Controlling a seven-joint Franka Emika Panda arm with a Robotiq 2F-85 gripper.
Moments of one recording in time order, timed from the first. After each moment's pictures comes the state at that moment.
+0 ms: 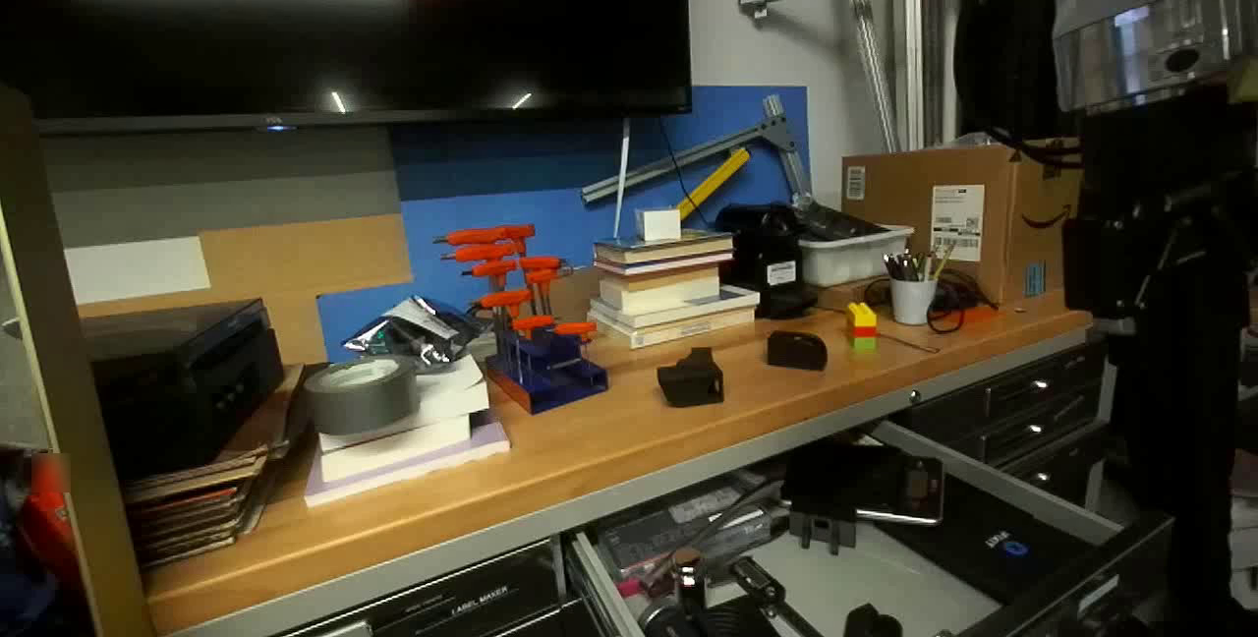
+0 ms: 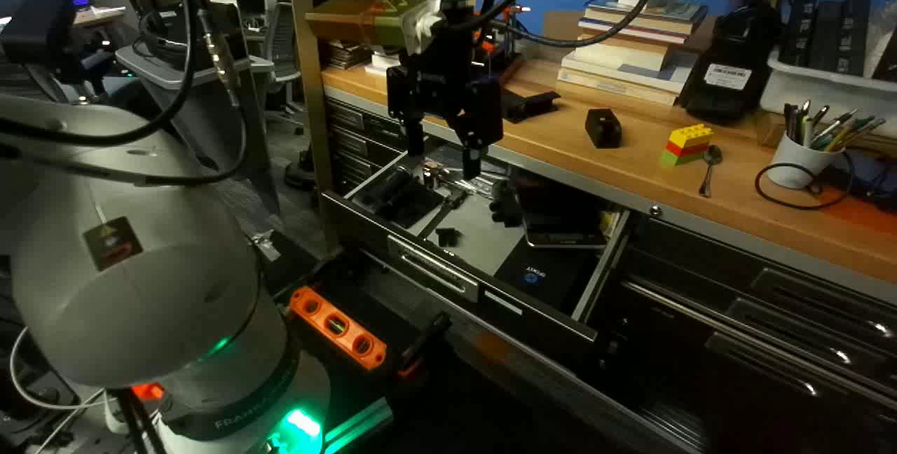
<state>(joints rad) -0.14 -0.83 0.00 -2.79 -0.19 1.86 0.03</state>
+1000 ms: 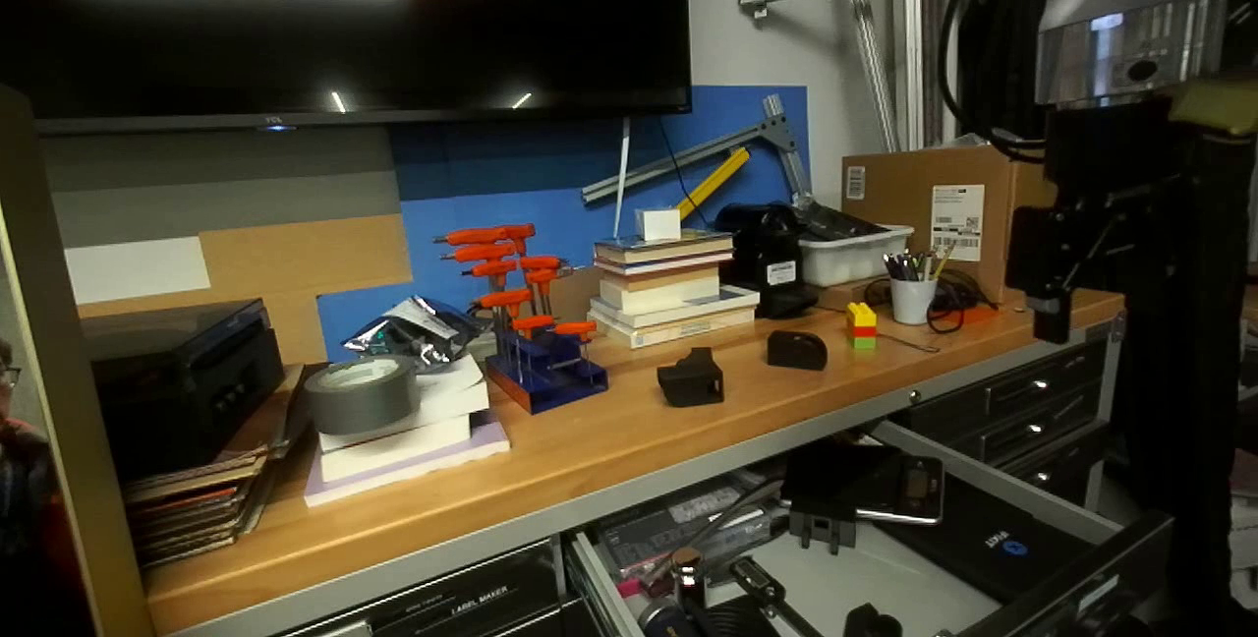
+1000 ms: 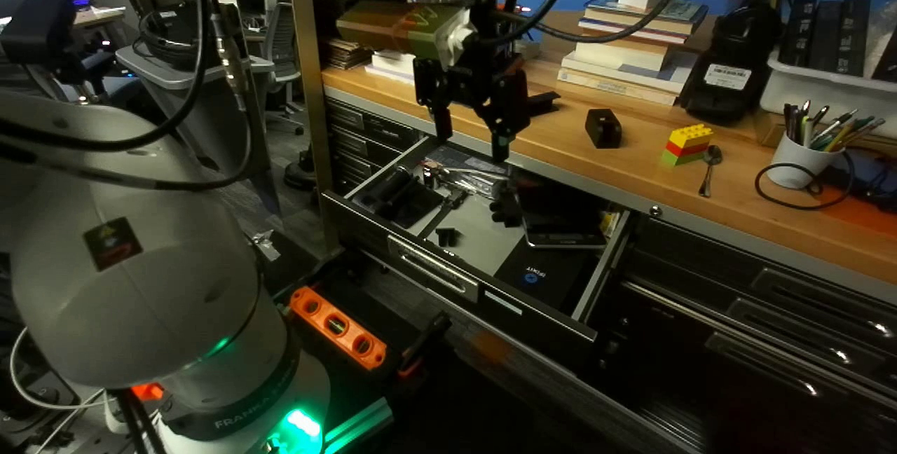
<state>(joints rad) -0.14 -0.77 -0.05 -2.79 -0.19 2.07 0.03</state>
